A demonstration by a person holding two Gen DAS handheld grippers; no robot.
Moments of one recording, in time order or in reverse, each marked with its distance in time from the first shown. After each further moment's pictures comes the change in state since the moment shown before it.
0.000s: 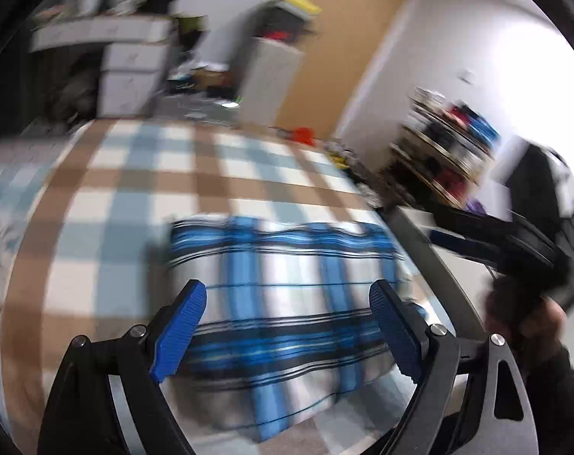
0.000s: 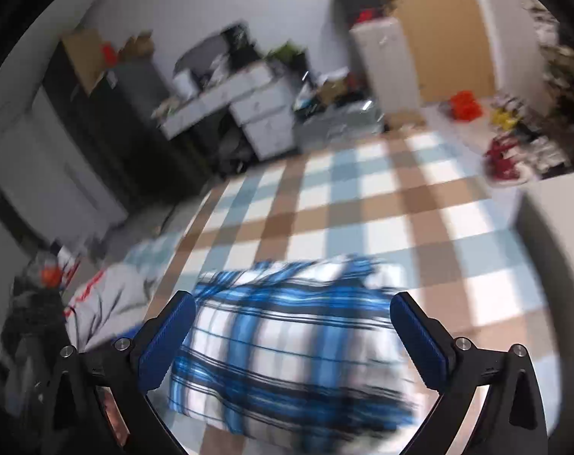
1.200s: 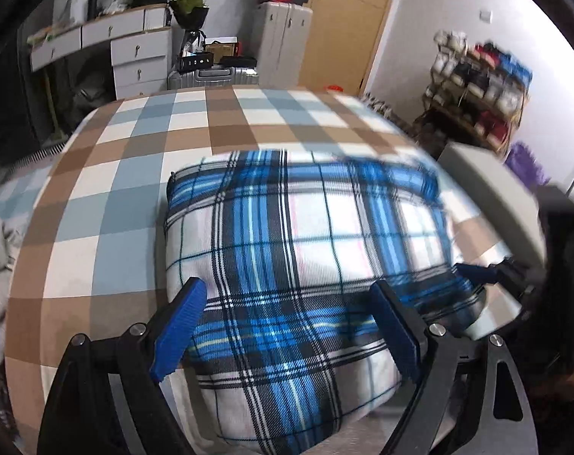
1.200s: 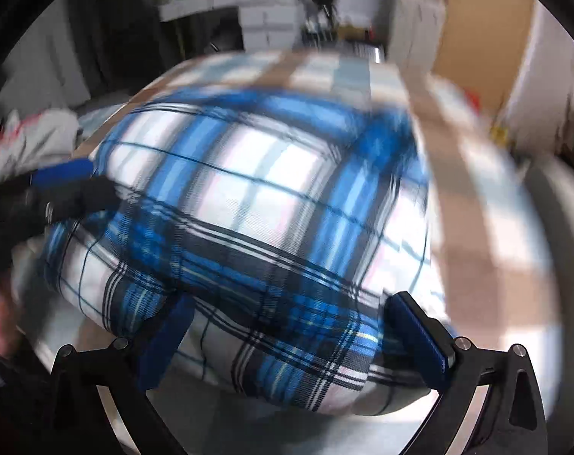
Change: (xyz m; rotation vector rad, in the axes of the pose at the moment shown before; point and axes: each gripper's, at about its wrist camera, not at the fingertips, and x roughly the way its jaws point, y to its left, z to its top) left arm 0.067 0.016 -0.033 0.095 0.130 0.248; right arm 0.052 -0.015 -0.114 -0.211 0.216 -0.286
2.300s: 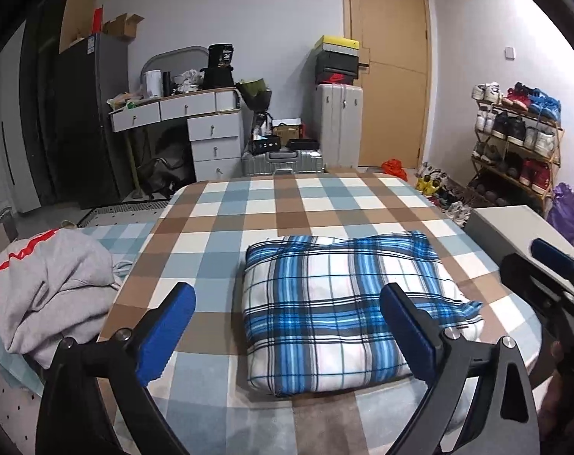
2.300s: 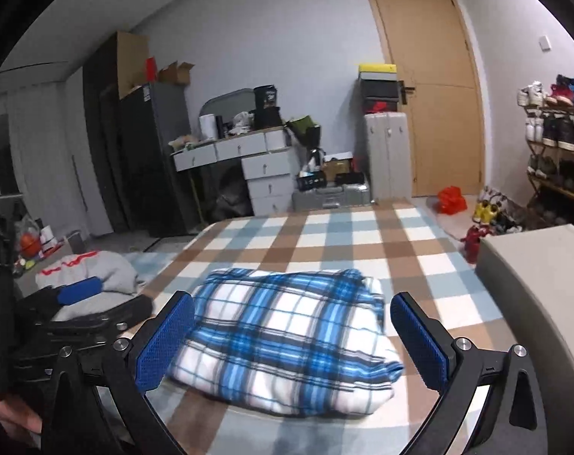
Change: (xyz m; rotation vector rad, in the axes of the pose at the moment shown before) left arm -0.109 -0.036 -0.015 -0.053 -0.319 0.293; right arm -0.157 0.018 -0.039 0.027 -0.620 0.004
